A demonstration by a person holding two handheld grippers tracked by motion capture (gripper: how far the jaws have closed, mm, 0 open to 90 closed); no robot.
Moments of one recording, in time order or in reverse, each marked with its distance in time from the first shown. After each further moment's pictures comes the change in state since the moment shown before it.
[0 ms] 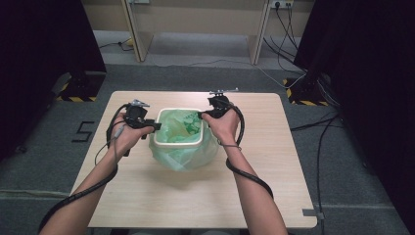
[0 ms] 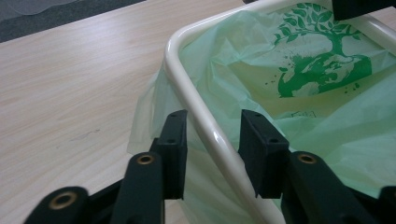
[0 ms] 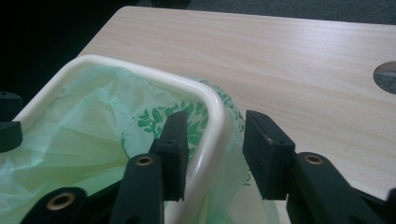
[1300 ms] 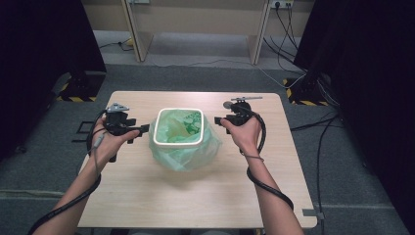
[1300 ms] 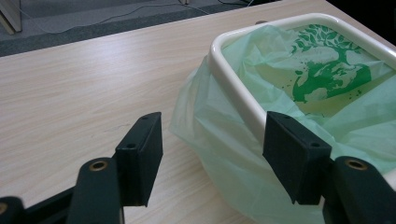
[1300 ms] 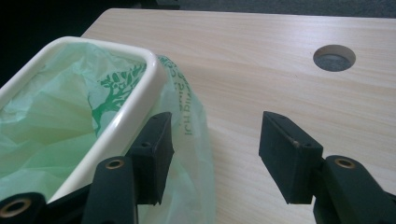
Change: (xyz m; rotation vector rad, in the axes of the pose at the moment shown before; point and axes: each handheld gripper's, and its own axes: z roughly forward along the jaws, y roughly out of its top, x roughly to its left) left arm 0.024 -0.029 -0.034 -0.122 0.022 -0.054; right arm -0.039 -0.028 -0.047 -0.033 -0.026 0.021
